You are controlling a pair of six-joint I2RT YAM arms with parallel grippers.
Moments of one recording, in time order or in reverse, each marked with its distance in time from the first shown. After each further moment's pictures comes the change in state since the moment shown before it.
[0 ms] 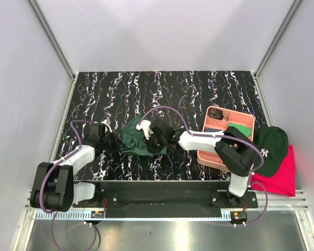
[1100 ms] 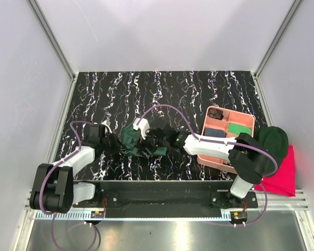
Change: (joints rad) left arm 0.000 -0.013 -0.016 0.007 -0.004 0.000; right arm 0.044 -0.135 -0.018 0.118 -0.050 -0.010
